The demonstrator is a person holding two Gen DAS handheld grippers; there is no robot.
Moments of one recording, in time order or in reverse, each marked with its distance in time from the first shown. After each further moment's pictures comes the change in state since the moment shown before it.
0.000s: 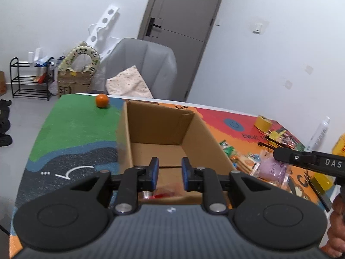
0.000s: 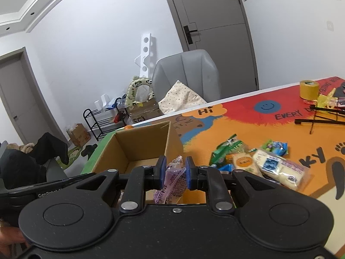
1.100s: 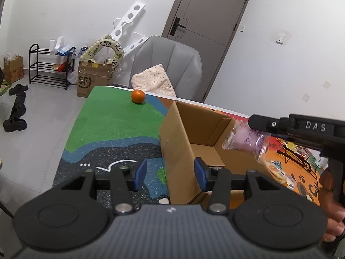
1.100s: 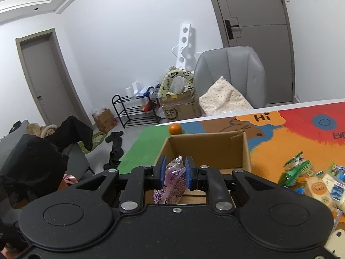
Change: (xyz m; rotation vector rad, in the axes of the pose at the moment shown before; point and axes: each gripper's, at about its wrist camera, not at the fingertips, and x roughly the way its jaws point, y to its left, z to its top) left arm -0.026 0.059 0.000 -0.092 0.006 0.069; right arm 0.057 0.093 0.022 -0.109 0.048 0.152
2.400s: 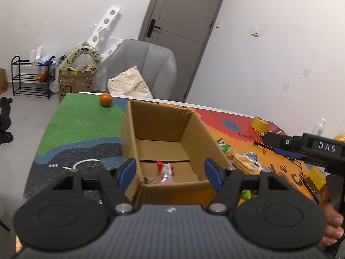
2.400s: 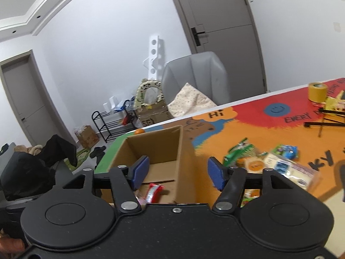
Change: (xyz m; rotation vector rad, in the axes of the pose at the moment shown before) left arm -0.010 -0.061 -0.013 0.088 -0.007 -0.087; right arm -0.077 -0.076 -0.030 0.119 -0.062 -0.115
